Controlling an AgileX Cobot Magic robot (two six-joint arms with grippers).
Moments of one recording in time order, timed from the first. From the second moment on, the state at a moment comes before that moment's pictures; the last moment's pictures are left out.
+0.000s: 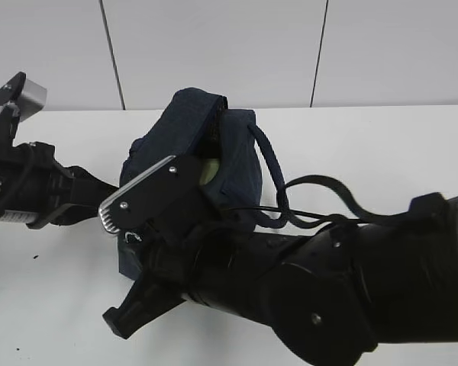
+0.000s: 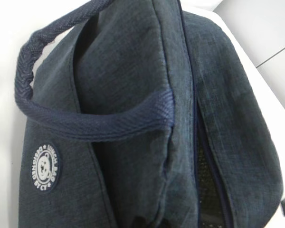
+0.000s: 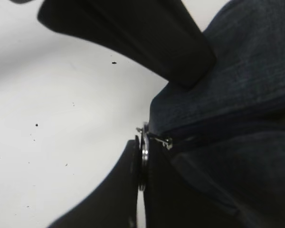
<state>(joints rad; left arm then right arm) -0.20 1.45 -0.66 -1.45 0.68 1.35 0.96 1.77 -0.87 0.37 -0.28 -0.33</state>
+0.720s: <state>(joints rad) -0.20 1.45 -0.66 -1.45 0.68 1.35 0.92 1.70 -0.97 0.70 -0.21 -0.80</state>
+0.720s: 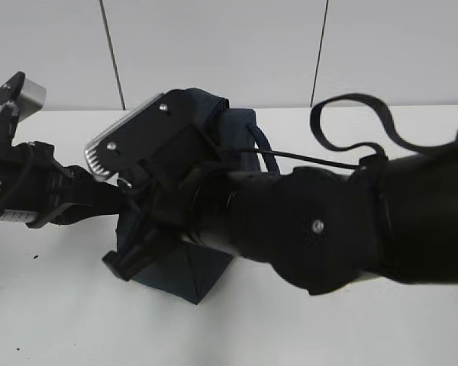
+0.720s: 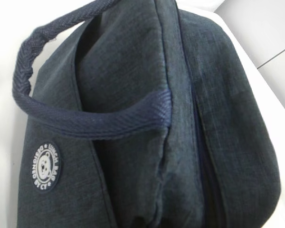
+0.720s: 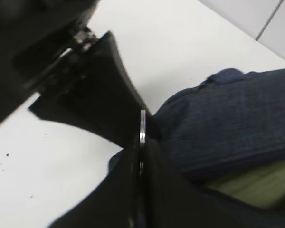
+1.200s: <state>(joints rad) -0.20 1.45 -0.66 -1.46 0.68 1.35 0.88 1.70 -1.03 0.77 -0.19 -0.89</state>
